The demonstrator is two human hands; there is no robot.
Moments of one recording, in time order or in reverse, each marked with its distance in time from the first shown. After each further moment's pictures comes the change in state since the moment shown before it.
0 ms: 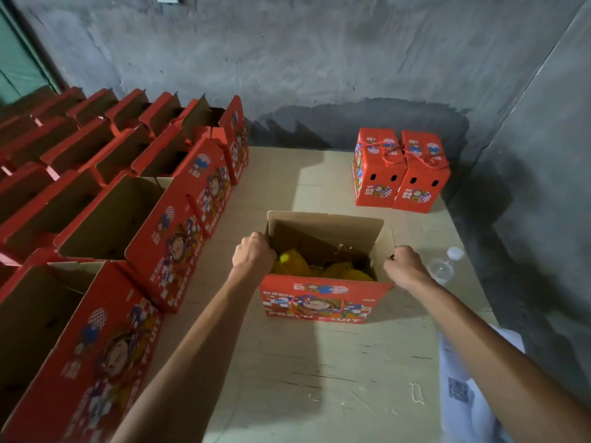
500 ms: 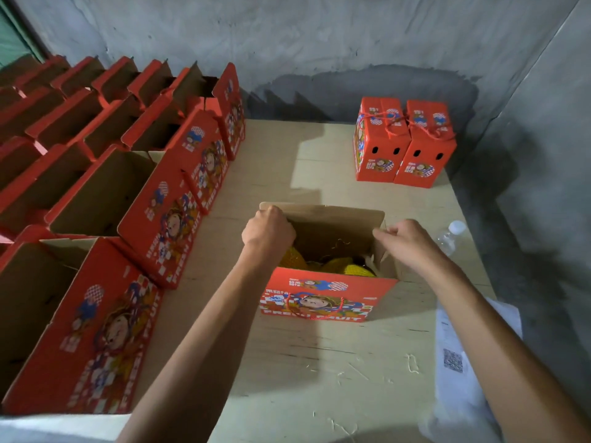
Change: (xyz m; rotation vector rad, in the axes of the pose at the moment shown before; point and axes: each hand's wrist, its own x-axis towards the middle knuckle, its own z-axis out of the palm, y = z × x) left_hand -0.053 0.038 -0.012 0.162 -0.006 0.105; right_hand -0.034 -0.009 -0.021 0.119 -0.073 -0.106
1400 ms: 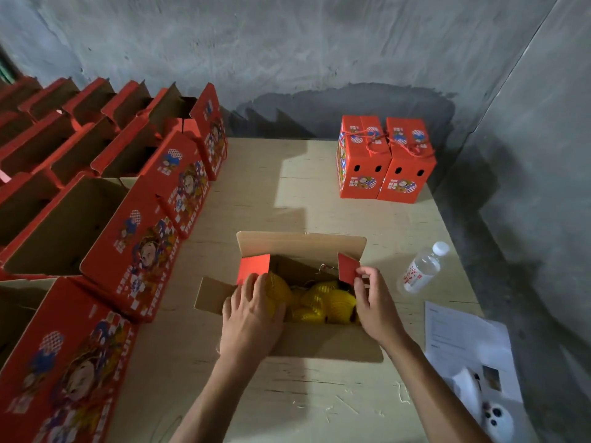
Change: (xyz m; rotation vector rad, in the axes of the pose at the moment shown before) left_hand -0.059 -0.050 0.088 -0.057 0.044 0.200; right_hand -0.012 0.065 0.081 0.235 0.185 -0.282
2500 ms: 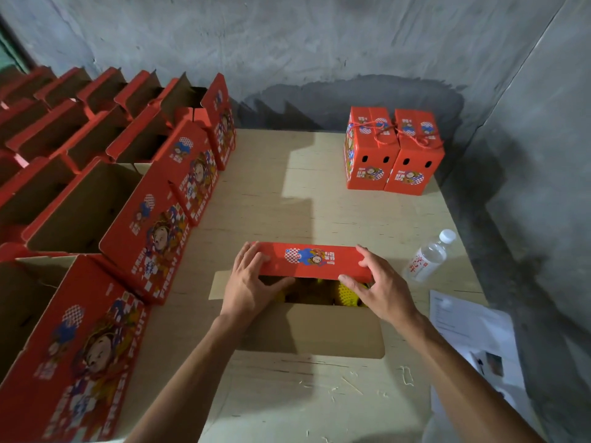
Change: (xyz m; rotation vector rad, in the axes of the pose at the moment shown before) left_hand 0.045 -0.046 0.019 -0.327 0.286 0.245; right_hand 0.008 0.013 -0.004 -0.314 0.030 -0.266
